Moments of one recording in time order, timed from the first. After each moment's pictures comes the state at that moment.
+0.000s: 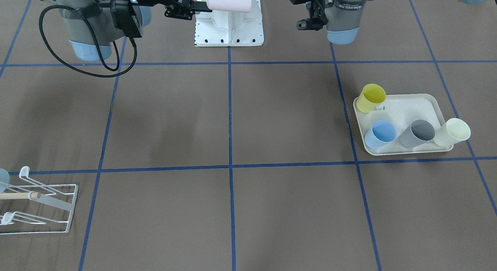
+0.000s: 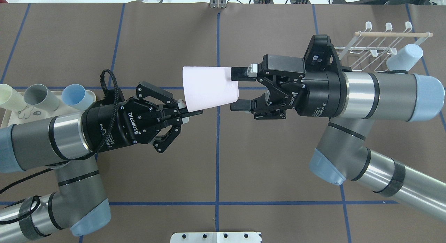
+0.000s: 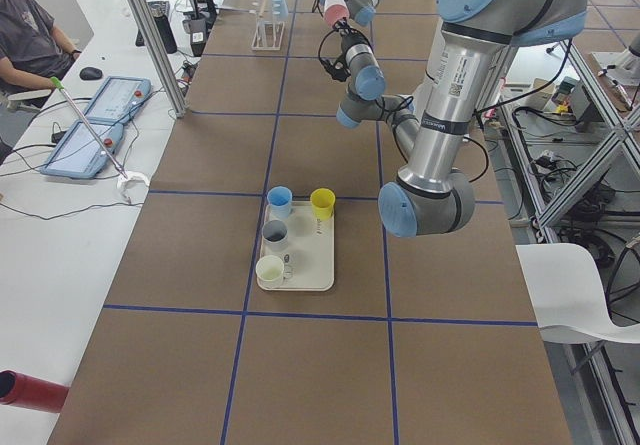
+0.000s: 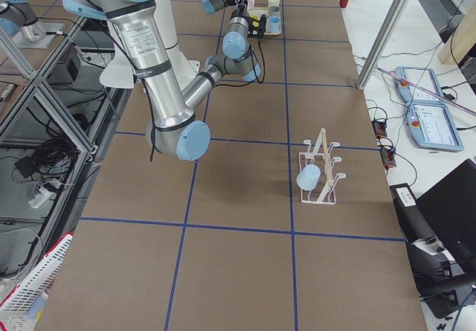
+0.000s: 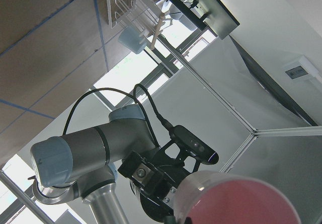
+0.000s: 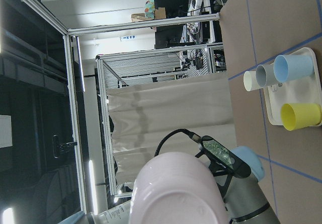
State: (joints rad) left arm -0.45 -1.97 -1.85 -3.25 -1.64 -2.67; right arm 0.63 -1.11 1.79 0.13 1.95 2.12
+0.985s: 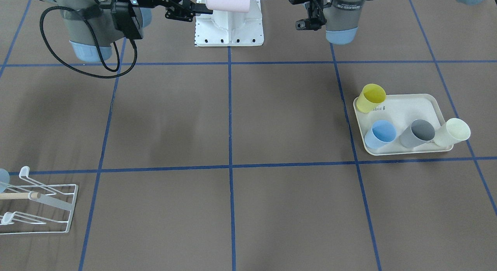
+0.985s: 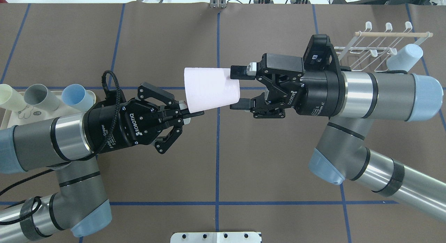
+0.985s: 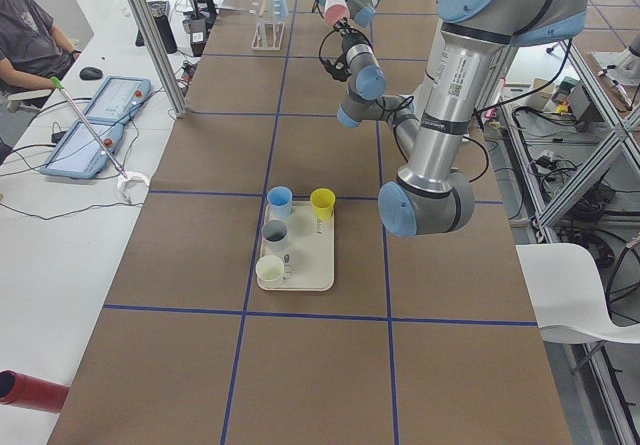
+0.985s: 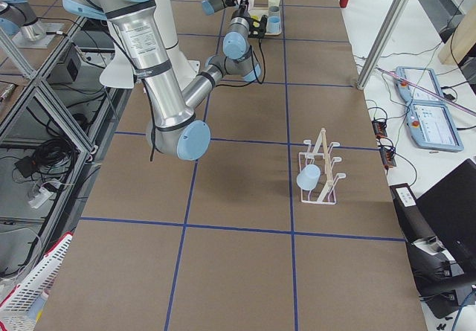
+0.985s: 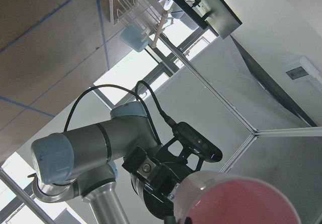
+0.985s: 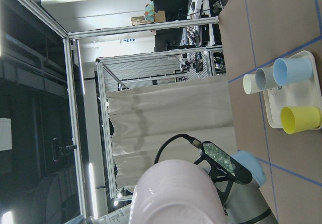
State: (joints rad) left arm -0.45 -1.97 -1.85 -3.25 -1.64 -2.67; right arm 0.63 -1.11 1.78 0.13 1.94 2.12
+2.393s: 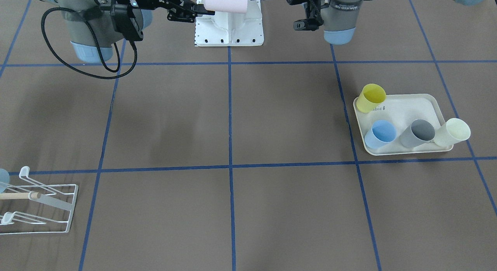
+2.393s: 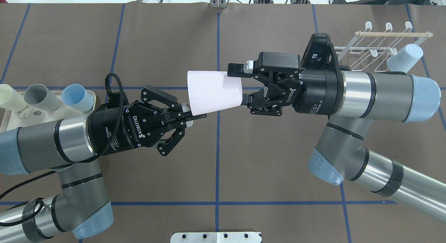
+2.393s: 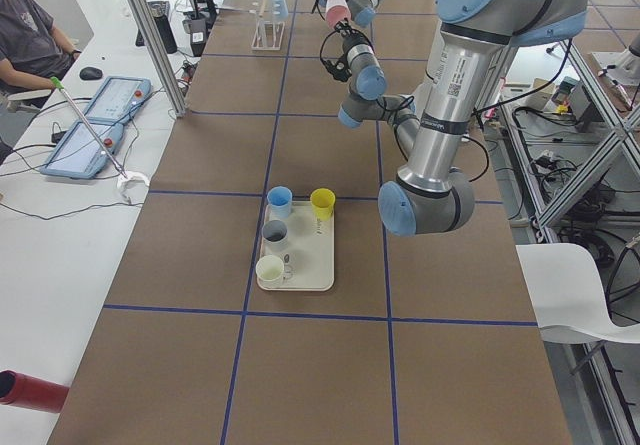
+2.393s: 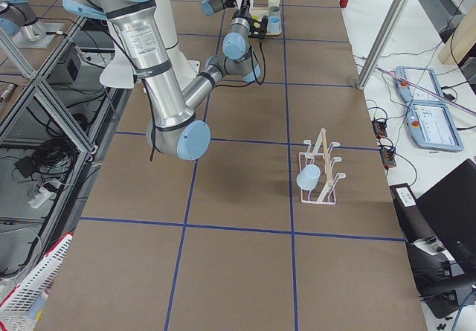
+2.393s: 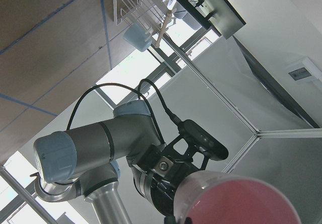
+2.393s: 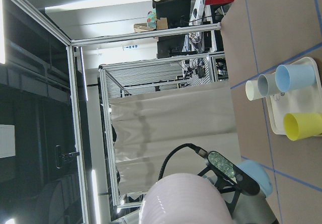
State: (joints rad) left arm -0.44 -1.98 -1.84 -3.25 -1.64 -2.67; right arm 0.63 -1.10 1.78 0.13 1.91 2.13
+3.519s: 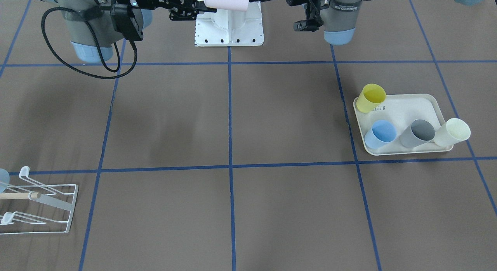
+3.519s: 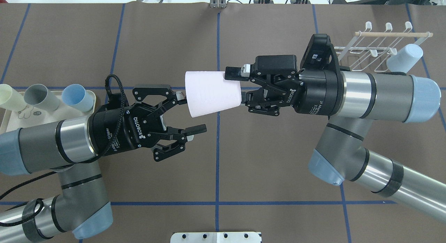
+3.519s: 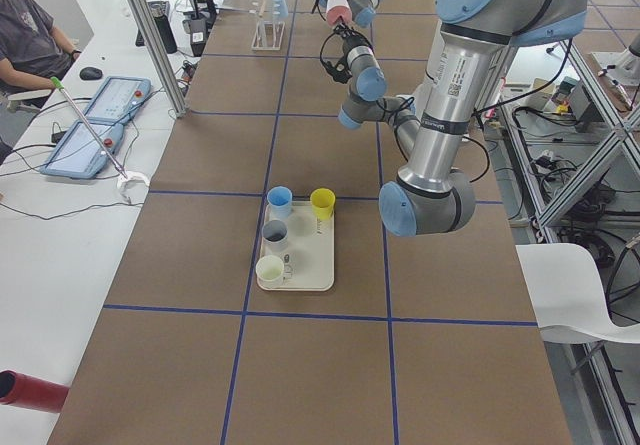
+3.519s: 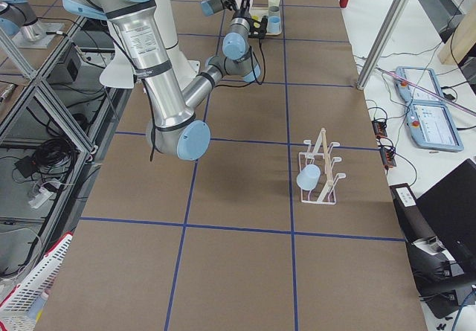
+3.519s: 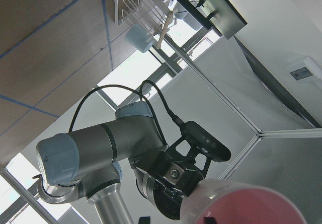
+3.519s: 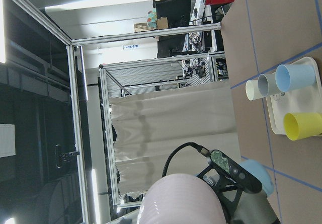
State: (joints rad) left arm -0.44 -1.97 -1.84 -3.25 -1.64 -2.65; right arm 0.63 -1.11 1.78 0.13 1.91 2.12
